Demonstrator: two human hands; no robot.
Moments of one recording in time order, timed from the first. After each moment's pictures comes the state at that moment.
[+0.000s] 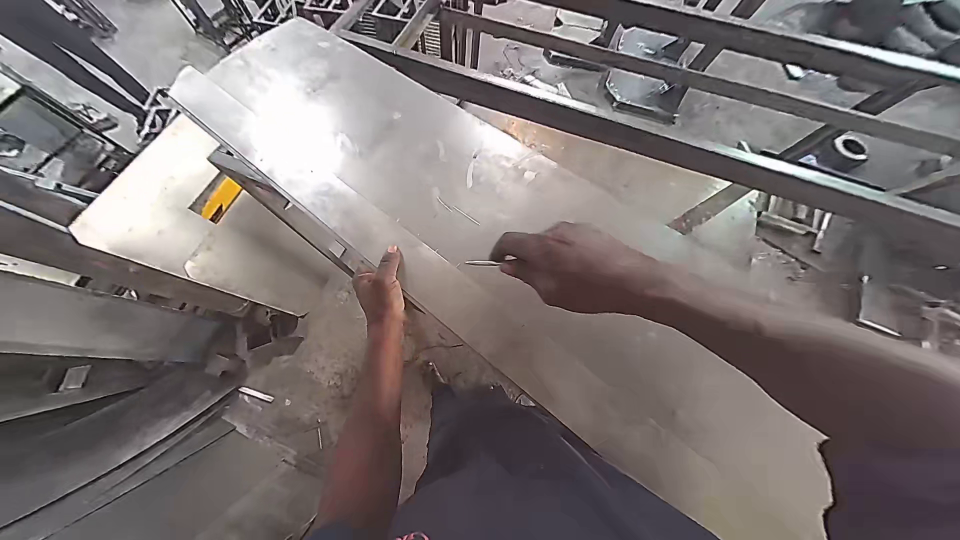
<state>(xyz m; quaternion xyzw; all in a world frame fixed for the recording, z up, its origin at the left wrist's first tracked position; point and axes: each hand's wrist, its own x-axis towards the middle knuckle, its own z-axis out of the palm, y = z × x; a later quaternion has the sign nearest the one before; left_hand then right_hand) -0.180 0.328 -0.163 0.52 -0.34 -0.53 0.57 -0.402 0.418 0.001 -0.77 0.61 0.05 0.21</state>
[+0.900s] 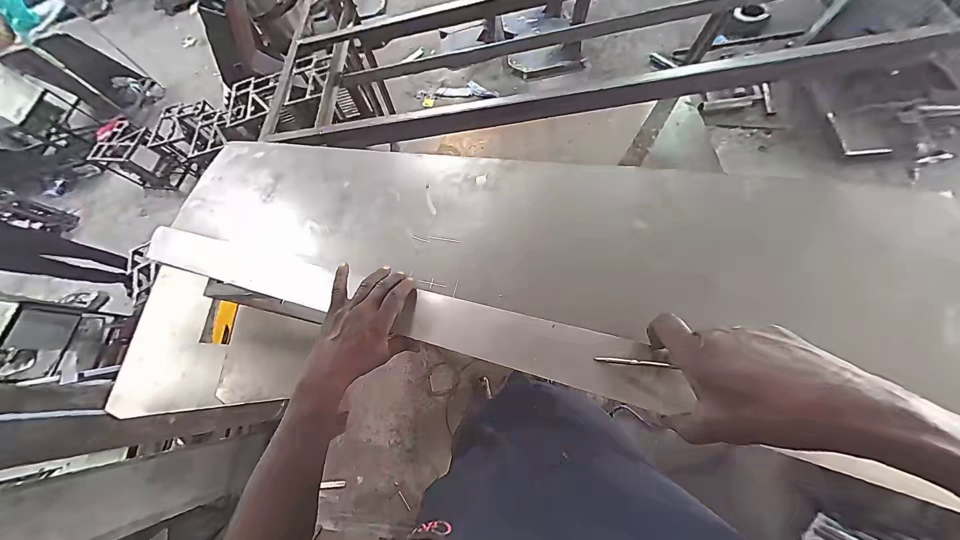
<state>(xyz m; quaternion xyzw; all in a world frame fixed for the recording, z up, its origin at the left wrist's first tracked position) -0.101 0.247 -0.098 0.10 -0.99 0.02 0.05 -0.368 0.606 -0.005 -0.47 0.82 0.18 0.28</state>
